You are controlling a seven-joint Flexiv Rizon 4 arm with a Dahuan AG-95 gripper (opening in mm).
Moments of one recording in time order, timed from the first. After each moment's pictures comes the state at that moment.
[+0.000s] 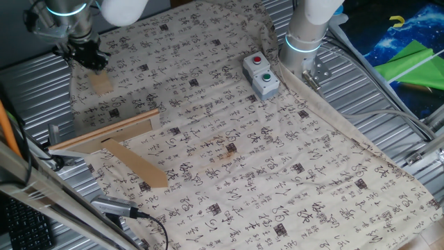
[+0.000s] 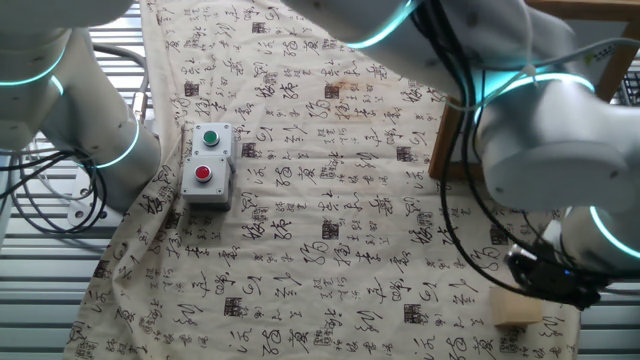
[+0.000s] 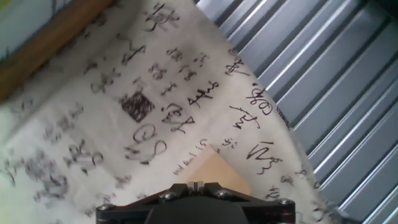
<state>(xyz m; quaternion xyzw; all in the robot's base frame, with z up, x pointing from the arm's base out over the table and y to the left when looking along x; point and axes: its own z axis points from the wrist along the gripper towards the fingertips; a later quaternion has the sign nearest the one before) 0.676 -0.242 0.099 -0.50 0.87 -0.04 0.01</state>
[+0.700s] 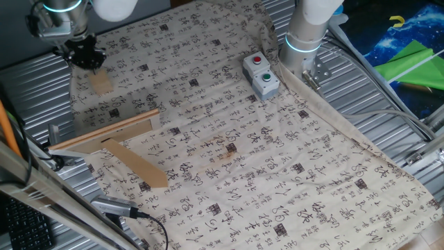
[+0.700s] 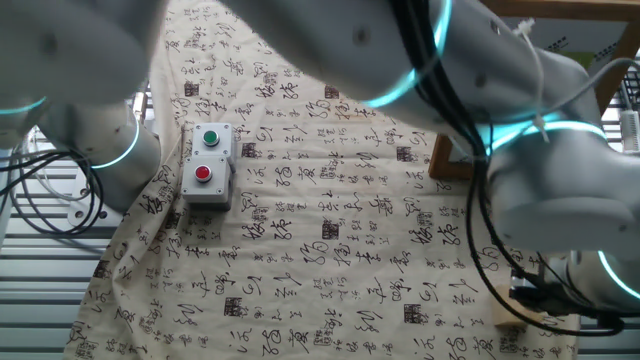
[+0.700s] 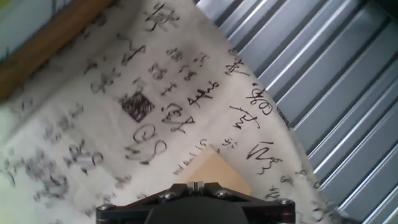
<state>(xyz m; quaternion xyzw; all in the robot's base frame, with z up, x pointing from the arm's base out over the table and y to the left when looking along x) 0.691 -0.257 0.082 -0.62 0.78 -0.02 0.01</state>
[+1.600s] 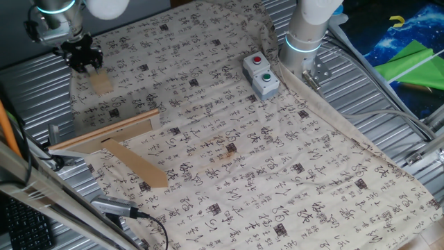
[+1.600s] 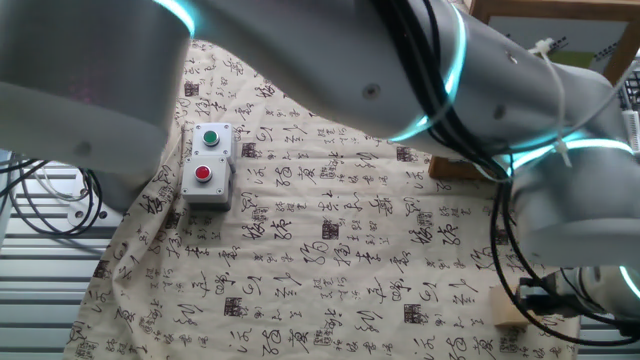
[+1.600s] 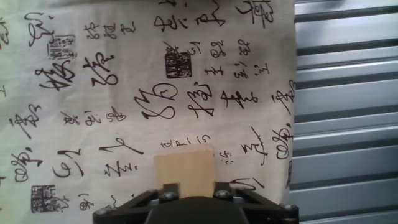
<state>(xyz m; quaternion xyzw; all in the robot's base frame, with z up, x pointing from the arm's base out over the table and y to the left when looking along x) 0.696 -0.254 0.079 -0.67 0.74 0.00 0.01</state>
